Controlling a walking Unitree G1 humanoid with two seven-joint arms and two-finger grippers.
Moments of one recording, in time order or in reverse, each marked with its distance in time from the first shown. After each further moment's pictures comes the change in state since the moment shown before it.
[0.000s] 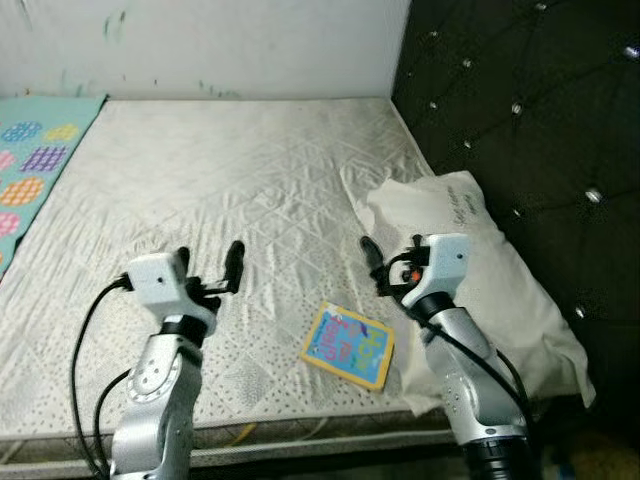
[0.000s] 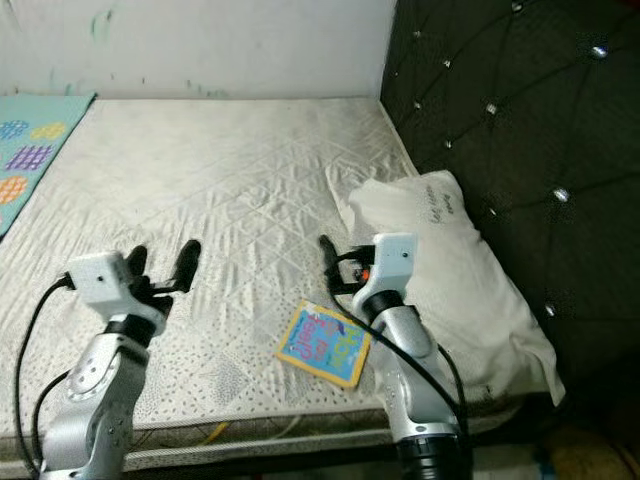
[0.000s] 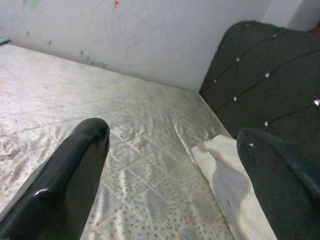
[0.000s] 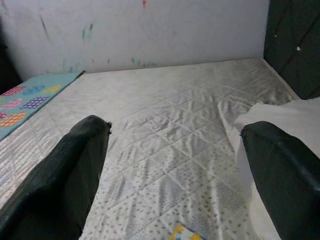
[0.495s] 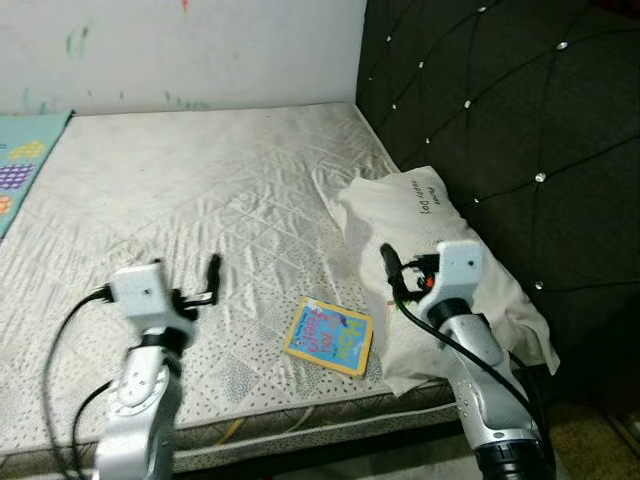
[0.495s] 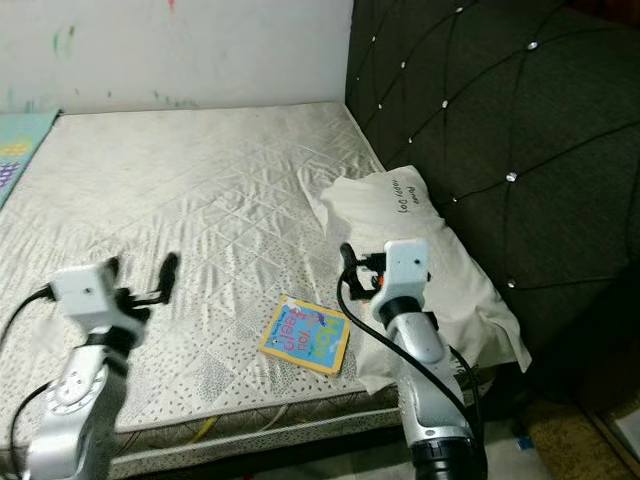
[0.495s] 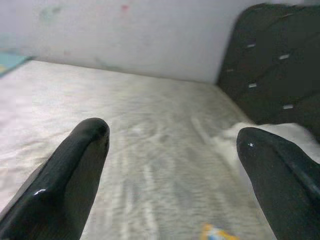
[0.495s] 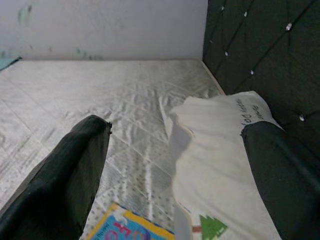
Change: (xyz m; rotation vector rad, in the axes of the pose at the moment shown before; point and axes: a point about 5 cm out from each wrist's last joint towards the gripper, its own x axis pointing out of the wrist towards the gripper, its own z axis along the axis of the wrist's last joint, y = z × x) left arm -0.014 0.034 -0.003 0.157 0.018 0.140; right arm -0.008 -0.027 -0.008 -0.145 0.030 -0.134
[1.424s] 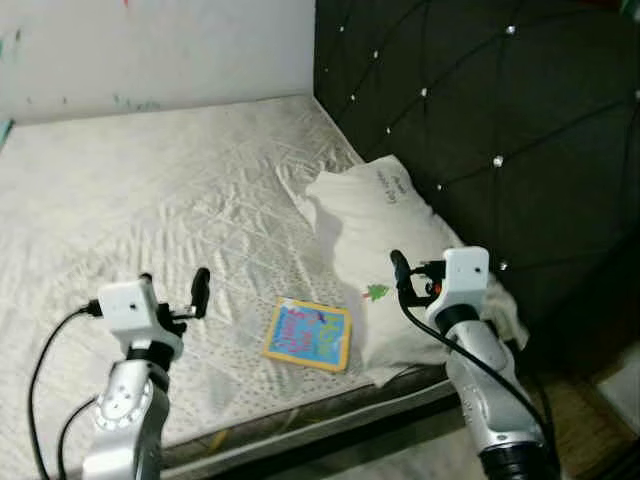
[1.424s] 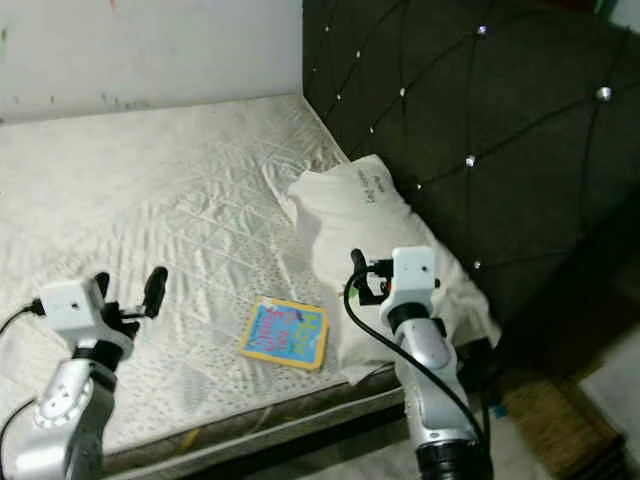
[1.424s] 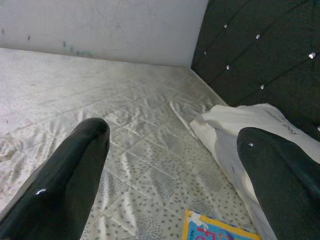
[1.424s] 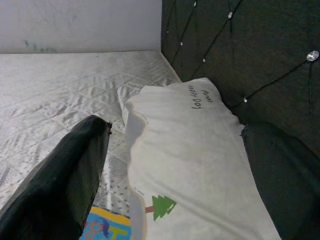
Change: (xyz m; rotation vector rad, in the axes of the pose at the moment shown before) left arm -0.004 0.008 -0.008 -0.016 0.018 -0.016; right arm -0.001 -0.009 -0.007 -0.020 0.001 -0.048
